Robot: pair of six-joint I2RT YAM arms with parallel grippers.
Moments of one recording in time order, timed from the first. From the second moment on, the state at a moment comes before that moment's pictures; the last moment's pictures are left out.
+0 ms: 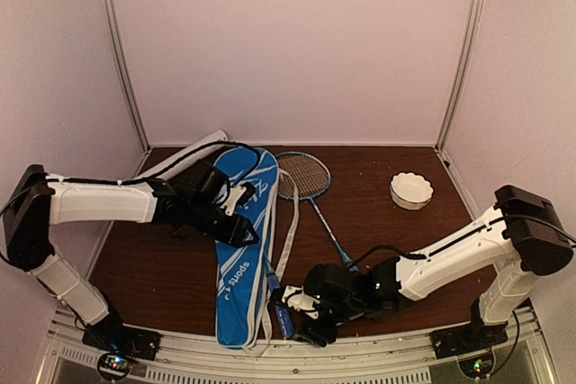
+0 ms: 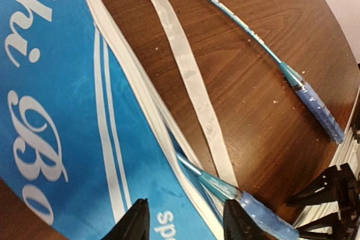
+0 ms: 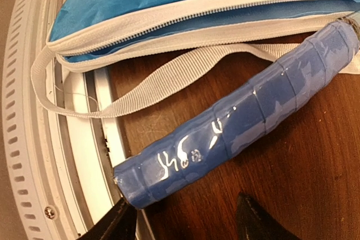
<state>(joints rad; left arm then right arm) -0.74 1.59 0.94 -0.27 0.30 -0.29 1.35 1.70 0.82 -0.05 -0.09 0.14</state>
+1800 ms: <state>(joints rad) -1.35 1.48 0.84 -0.63 -0.09 -1.14 1.41 1.76 0.91 -0.14 0.02 0.18</state>
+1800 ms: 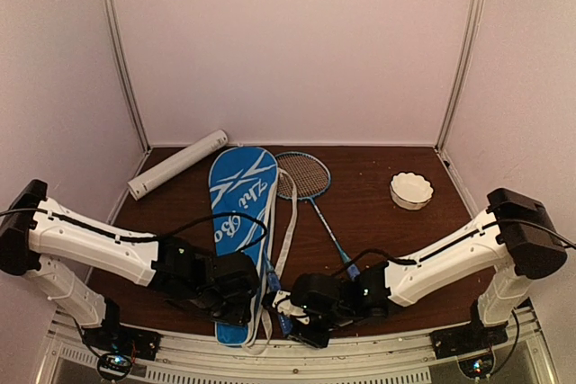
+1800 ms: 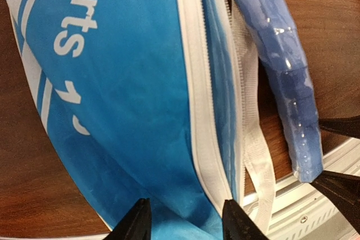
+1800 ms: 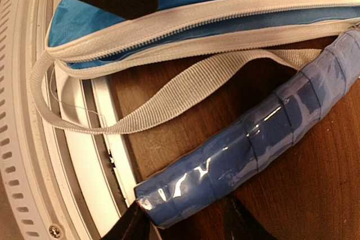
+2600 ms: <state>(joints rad) -1.35 1.53 0.84 -0.59 -0.07 -1.14 1.43 1.79 0.95 -0.14 0.02 0.18</state>
